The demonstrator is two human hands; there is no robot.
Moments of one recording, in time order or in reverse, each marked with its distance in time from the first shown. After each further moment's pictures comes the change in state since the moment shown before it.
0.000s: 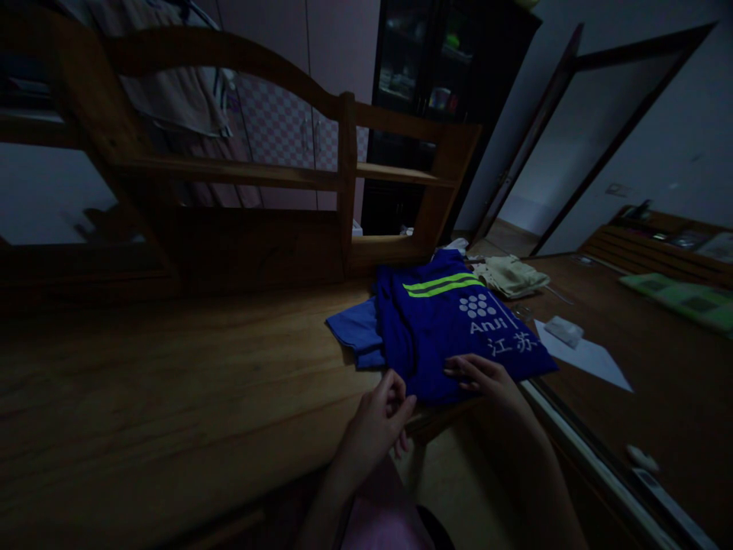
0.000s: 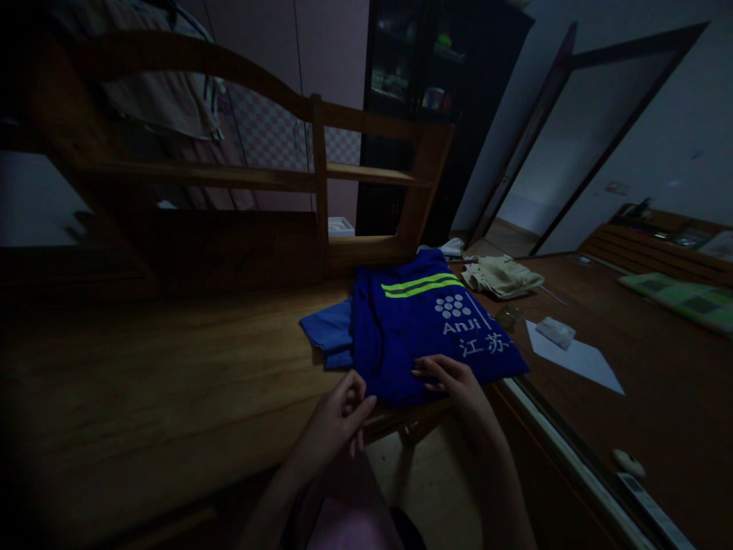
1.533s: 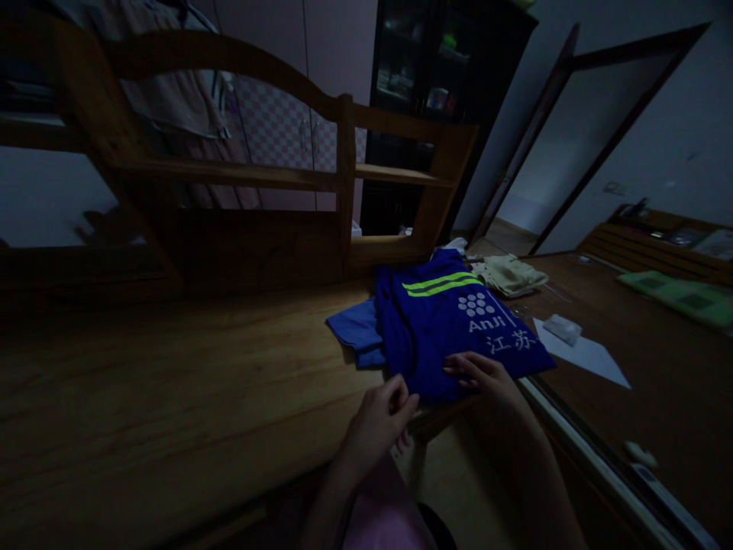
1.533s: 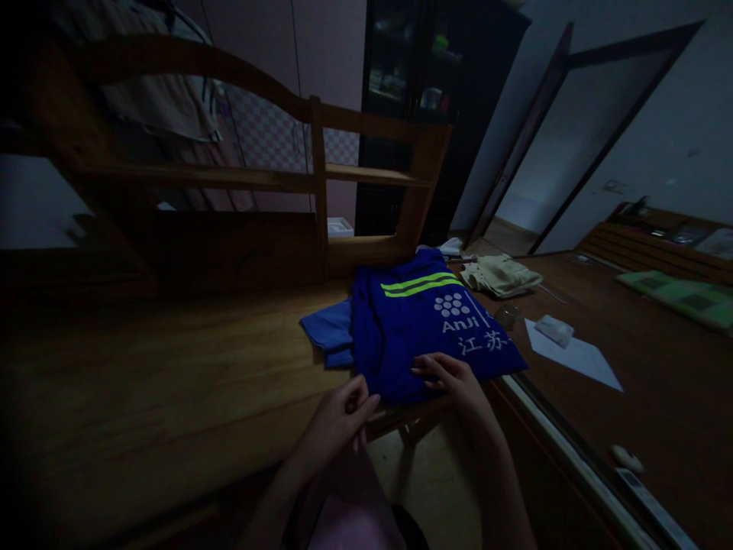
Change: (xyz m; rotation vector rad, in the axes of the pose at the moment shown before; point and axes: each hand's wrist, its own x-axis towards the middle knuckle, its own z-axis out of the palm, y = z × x) left_hand -0.002 0.004 0.001 0.101 -0.019 0.000; right_hand -0.003 -0.002 0.001 0.007 0.008 -0.007
